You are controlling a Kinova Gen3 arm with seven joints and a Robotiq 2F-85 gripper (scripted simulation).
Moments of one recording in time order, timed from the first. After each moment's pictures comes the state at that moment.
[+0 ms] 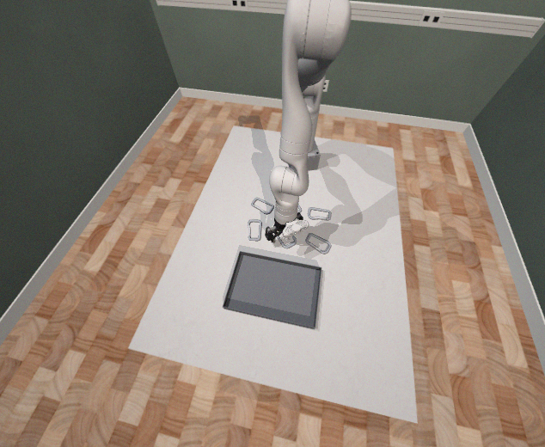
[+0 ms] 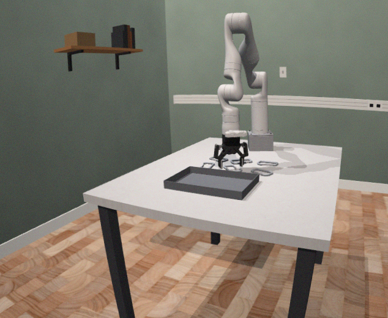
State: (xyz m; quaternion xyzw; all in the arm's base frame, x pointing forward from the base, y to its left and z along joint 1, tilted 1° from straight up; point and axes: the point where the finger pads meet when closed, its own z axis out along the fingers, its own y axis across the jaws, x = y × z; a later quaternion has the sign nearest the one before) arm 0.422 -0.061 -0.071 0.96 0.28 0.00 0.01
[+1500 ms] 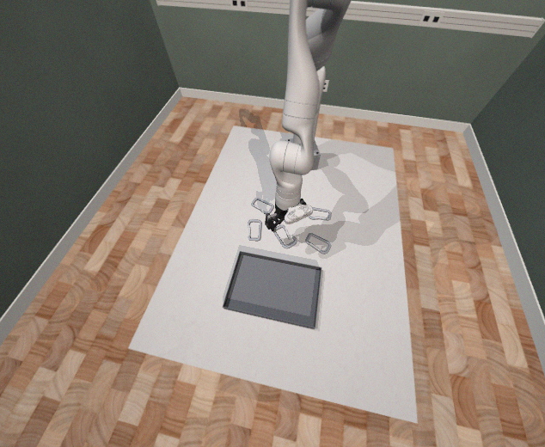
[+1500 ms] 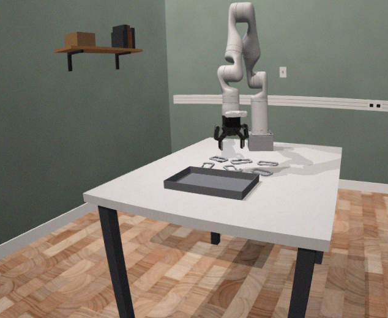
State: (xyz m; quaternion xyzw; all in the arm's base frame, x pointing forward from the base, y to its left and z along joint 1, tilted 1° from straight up) arm 0.419 -0.057 0.007 0.96 0.28 0.00 0.01
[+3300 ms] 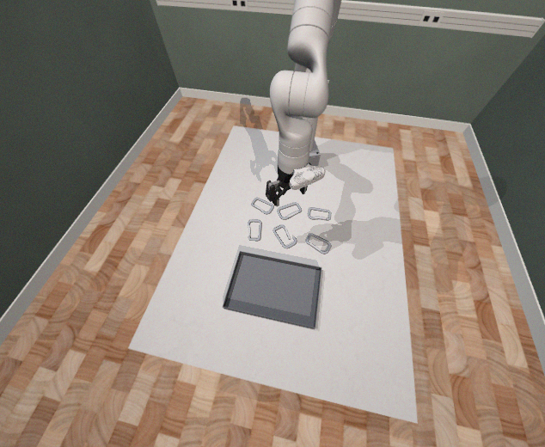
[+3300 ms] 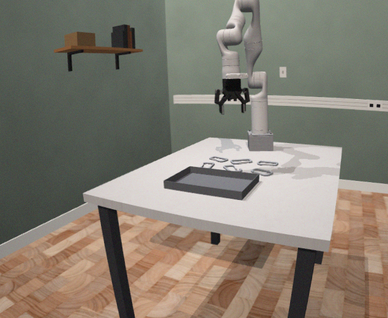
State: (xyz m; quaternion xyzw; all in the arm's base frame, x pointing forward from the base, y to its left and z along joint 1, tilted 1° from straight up) arm 0.412 -0.049 0.158 0.96 0.29 -0.01 0.00
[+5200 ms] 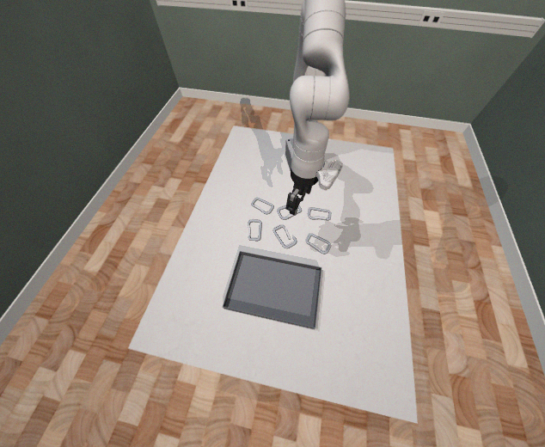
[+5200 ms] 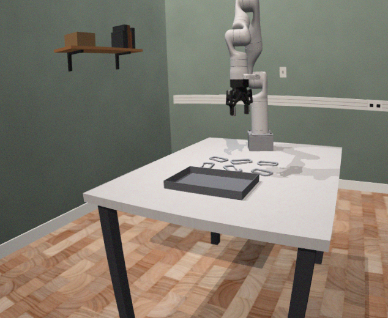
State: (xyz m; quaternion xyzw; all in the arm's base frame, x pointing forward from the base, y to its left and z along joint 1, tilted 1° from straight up) arm 0.423 -0.016 0.154 0.85 0.53 0.00 0.01
